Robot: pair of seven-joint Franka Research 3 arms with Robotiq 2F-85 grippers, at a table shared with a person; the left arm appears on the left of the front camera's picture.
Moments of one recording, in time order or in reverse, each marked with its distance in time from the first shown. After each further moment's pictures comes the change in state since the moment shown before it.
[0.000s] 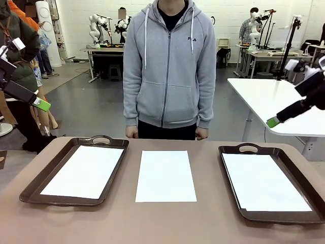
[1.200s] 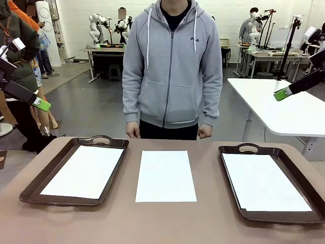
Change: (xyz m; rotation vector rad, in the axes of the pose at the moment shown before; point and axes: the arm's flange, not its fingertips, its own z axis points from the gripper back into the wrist) left arm 0.000 0.000 0.000 0.000 0.000 0.000; right arm 0.028 -0.028 0.038 0.210 -0.108 0.054
